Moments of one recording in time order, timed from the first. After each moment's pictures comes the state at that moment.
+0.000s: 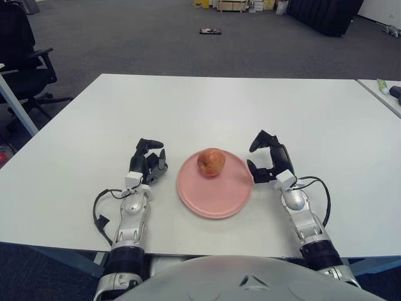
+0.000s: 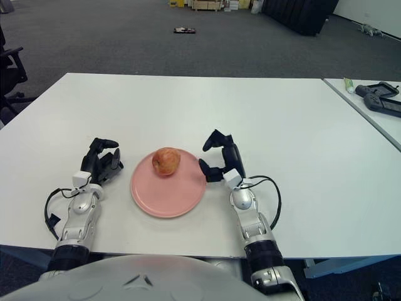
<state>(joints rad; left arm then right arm) 0.06 0.00 0.11 0.29 0.01 -0.28 0.07 0.02 -0.10 0.11 0.30 -0.26 -0.44 -0.19</state>
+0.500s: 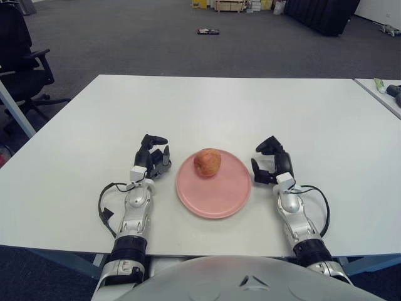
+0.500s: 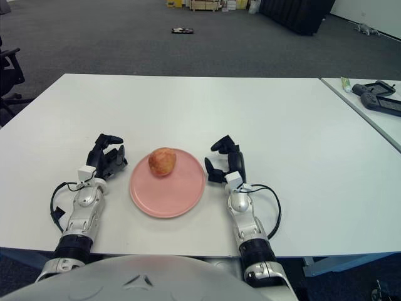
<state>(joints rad) -0.01 0.01 0.11 0.40 0.01 -0.33 0.05 -0.02 -0.03 0.04 0.46 -0.20 -0.48 -0.29</state>
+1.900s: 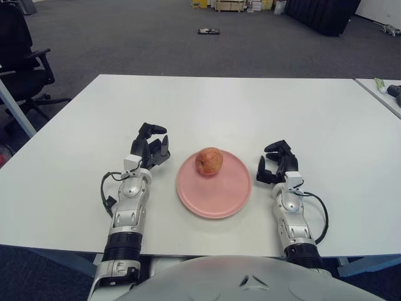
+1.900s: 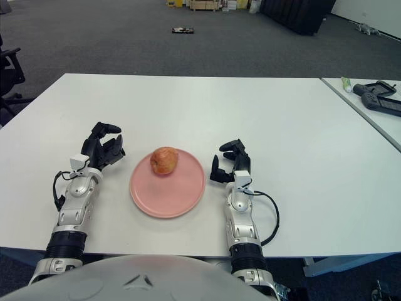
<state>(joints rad) 0.02 0.03 0.10 0.12 -0.03 -0.09 0.01 0.07 0.10 -0.05 0.27 -0.09 -0.28 -0.25</state>
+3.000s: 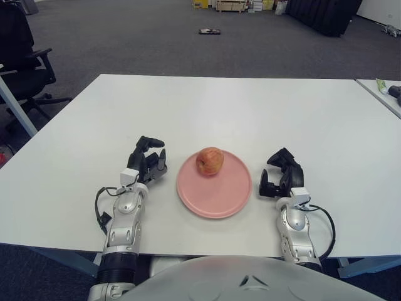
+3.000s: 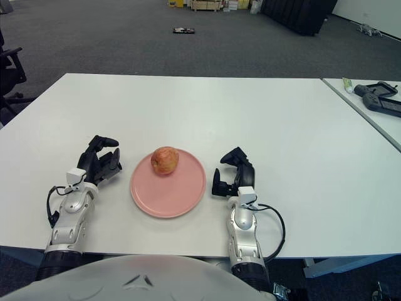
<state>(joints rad) 0.15 0.04 0.08 0.05 -0.01 -0.09 -0.01 0.19 0.09 -0.04 0.23 -0.11 -0.46 -0.23</state>
